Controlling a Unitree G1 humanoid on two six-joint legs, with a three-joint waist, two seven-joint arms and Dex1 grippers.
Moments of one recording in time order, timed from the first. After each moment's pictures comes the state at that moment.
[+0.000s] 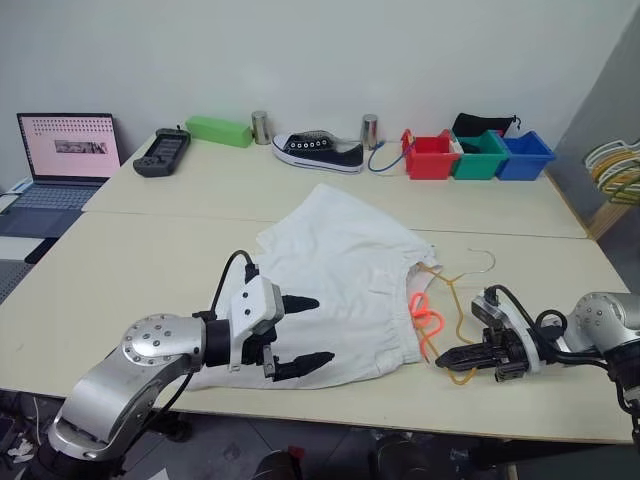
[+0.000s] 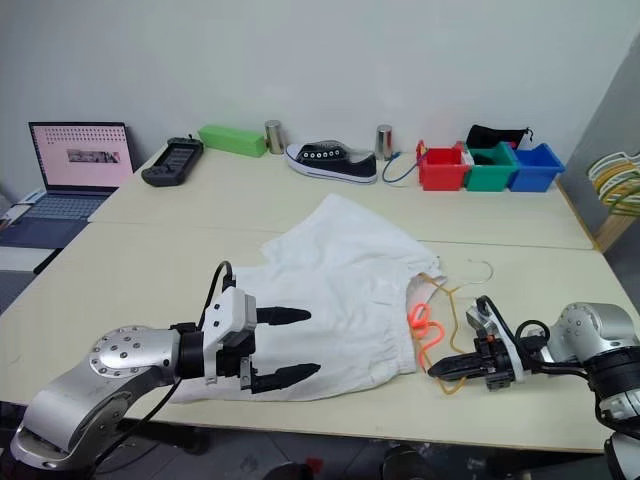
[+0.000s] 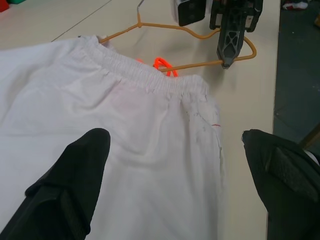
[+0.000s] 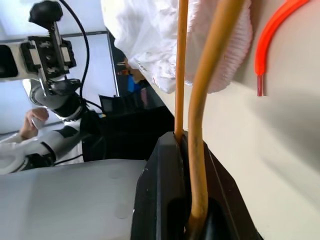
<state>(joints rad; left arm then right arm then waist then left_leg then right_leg) -0.06 0.79 -0.03 -0.62 -0.54 0.60 -0.90 -0.48 -0.91 0.23 0.31 1.09 1.61 1.06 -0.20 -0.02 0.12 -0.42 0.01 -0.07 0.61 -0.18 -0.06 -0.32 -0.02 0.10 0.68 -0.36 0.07</state>
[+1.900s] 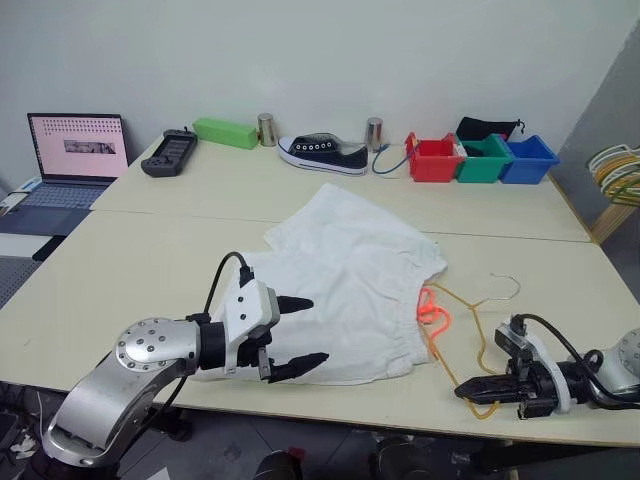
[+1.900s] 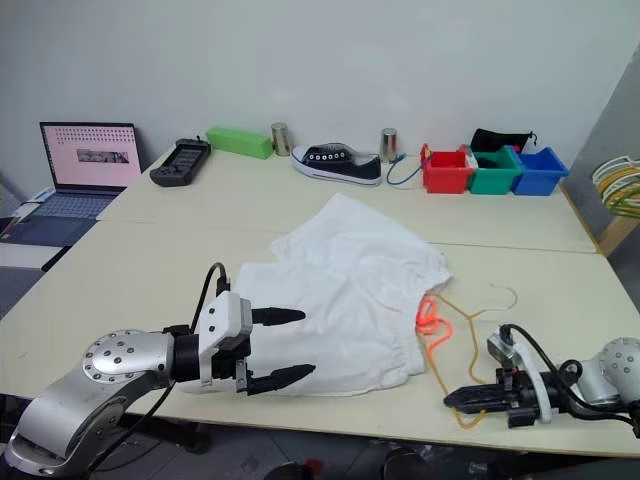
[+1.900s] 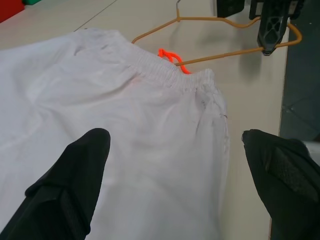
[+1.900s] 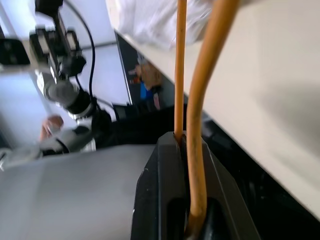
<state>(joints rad) -0.03 0.80 -0.01 -0.62 -0.50 0.56 -0.91 -0.25 -0.94 0.09 0.28 1.42 1.61 0.78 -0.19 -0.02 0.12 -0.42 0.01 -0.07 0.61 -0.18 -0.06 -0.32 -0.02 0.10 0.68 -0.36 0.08</state>
